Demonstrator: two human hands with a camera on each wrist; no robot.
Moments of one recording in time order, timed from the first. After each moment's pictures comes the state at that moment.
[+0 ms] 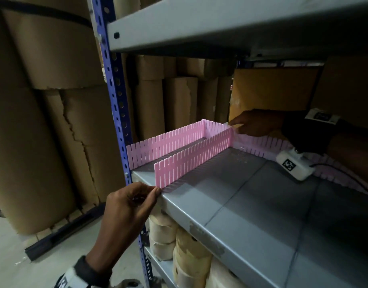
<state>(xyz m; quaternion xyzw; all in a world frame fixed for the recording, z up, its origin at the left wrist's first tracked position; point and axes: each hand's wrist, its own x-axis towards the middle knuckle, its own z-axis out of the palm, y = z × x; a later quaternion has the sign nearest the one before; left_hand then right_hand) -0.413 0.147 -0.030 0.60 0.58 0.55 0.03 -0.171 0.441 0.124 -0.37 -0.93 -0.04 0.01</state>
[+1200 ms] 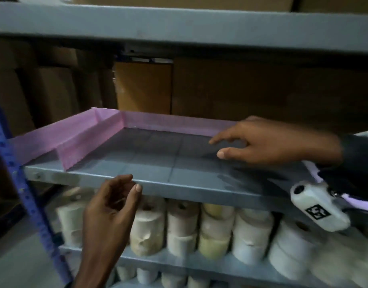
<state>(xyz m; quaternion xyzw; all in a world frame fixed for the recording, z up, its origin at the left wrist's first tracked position) -0.288 0.062 -0.032 0.57 0.42 0.65 0.28 -0.013 0.048 0.151 -0.56 -0.82 -0.07 0.02</state>
